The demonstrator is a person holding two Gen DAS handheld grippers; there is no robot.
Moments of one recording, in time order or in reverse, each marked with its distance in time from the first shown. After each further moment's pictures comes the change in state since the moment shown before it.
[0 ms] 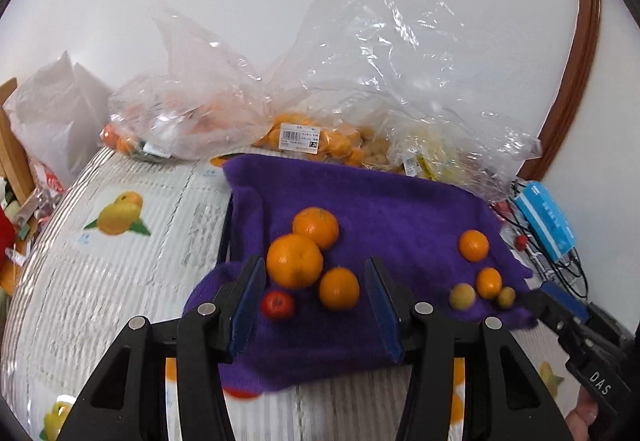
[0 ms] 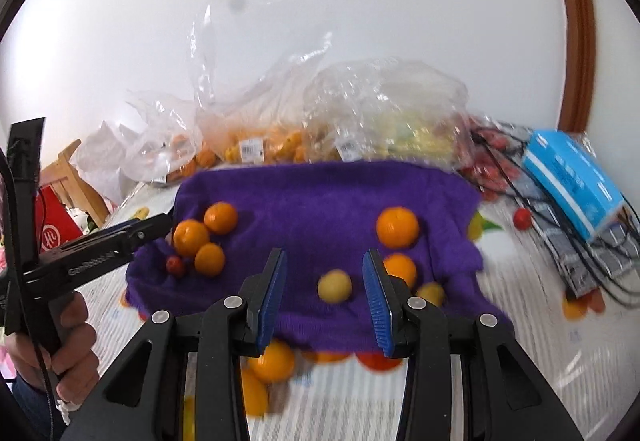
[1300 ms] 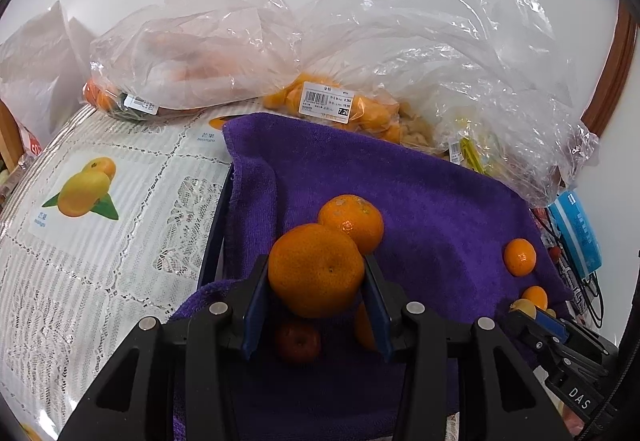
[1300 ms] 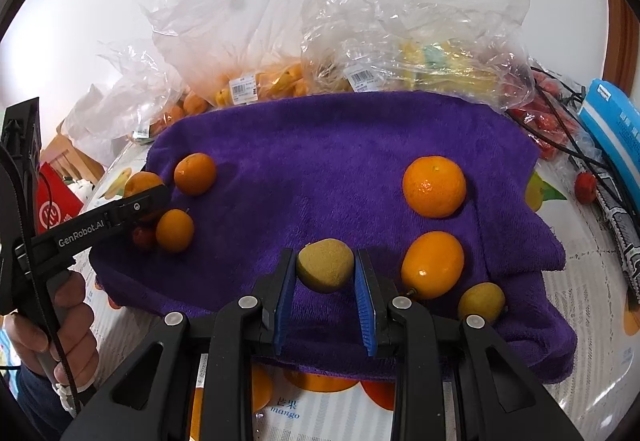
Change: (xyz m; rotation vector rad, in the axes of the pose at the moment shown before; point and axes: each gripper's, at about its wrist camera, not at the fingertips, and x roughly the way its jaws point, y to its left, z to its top) left arm 0.080 0.018 0.002 -0.071 0.077 0.021; right arm 0.089 -0.011 -0.004 -0.008 0.177 0.075
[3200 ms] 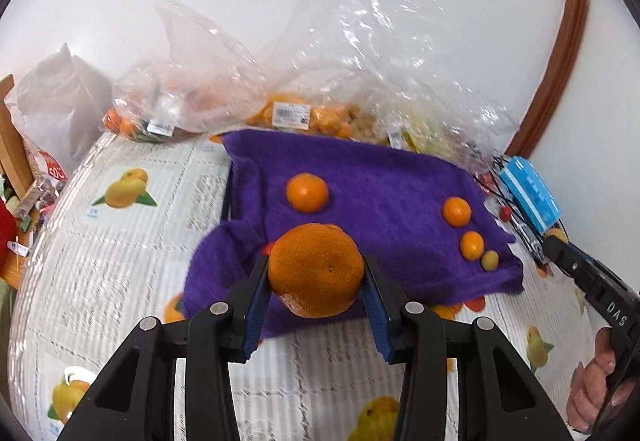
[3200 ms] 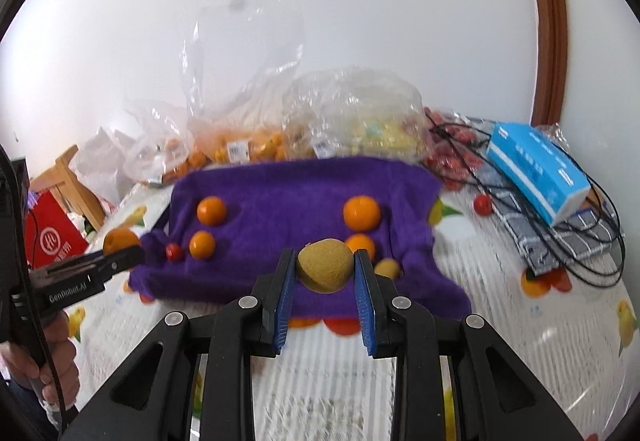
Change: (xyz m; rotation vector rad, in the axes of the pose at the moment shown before) left arm -0.095 -0.016 -0.026 0.102 -0.024 -0.032; right arm -0.122 -0.002 -0.023 0.030 -0.196 -0.100
